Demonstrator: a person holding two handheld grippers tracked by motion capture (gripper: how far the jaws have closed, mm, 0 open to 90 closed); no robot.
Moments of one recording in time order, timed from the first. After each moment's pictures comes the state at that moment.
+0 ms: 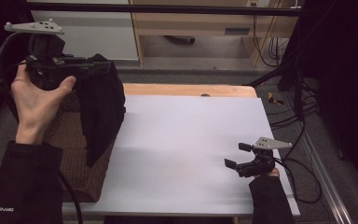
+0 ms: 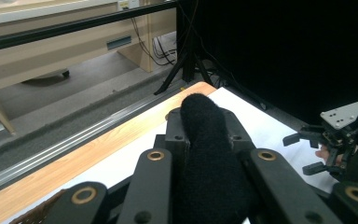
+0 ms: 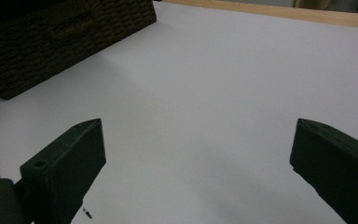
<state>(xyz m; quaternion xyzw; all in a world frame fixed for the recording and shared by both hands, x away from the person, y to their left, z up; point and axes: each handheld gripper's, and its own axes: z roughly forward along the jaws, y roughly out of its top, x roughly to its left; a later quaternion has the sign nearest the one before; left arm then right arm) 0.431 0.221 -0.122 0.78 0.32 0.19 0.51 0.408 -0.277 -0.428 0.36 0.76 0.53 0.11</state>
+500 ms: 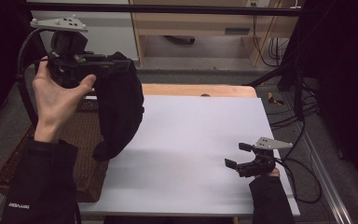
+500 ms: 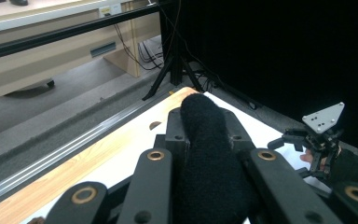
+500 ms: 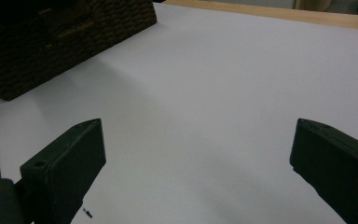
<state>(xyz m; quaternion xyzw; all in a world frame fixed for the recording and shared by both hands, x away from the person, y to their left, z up) 0.432 0.184 -0.116 0.79 0.29 0.18 0.51 0.407 -0.278 -0.427 0.36 0.76 0.53 0.11</state>
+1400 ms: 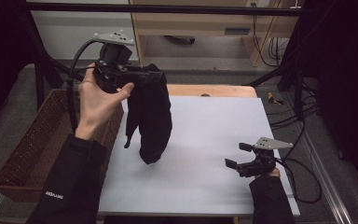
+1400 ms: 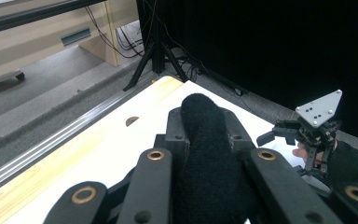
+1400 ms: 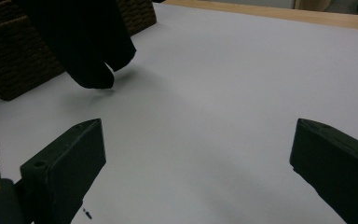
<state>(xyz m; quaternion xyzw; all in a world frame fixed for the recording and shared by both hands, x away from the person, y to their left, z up) 0.456 0.126 -0.150 0.81 0.27 0.15 0.50 0.407 -0.278 -0.427 0.36 0.76 0.53 0.11</state>
